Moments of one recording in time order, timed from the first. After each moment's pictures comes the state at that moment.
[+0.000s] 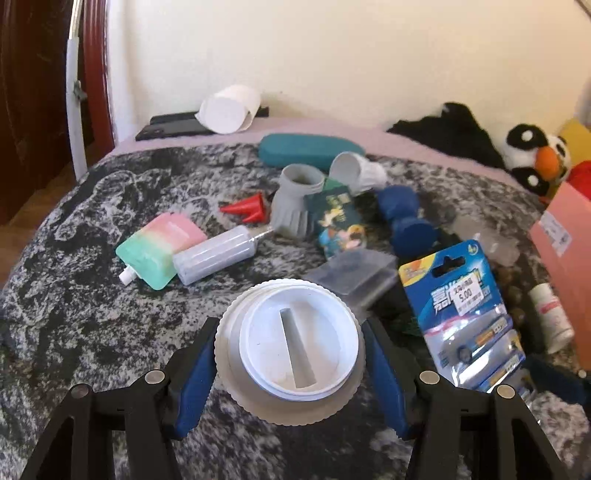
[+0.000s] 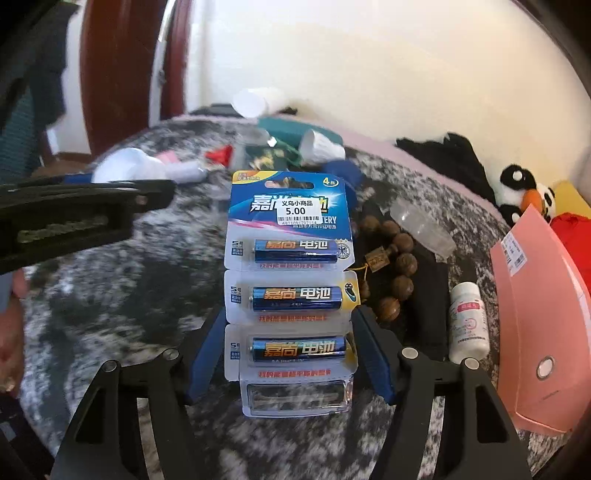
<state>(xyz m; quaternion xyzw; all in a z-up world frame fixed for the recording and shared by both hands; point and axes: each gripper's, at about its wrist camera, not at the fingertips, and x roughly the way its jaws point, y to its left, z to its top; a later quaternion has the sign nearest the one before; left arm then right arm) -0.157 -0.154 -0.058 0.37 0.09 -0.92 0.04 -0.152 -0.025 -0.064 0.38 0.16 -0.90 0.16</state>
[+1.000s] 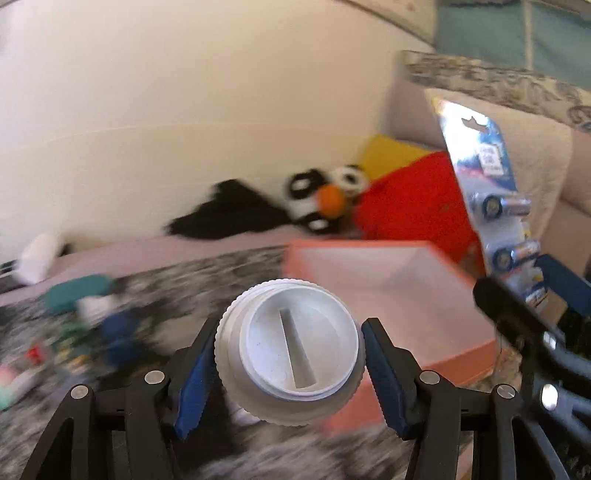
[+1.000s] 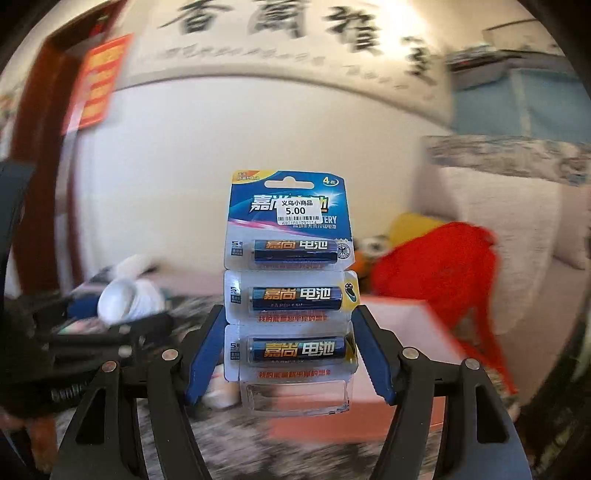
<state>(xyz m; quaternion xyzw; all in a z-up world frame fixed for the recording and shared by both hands) -0.121 0.125 0.095 0.26 0.02 -0.95 -0.20 -0.029 0.248 0.136 0.14 0.04 -0.99 -0.06</state>
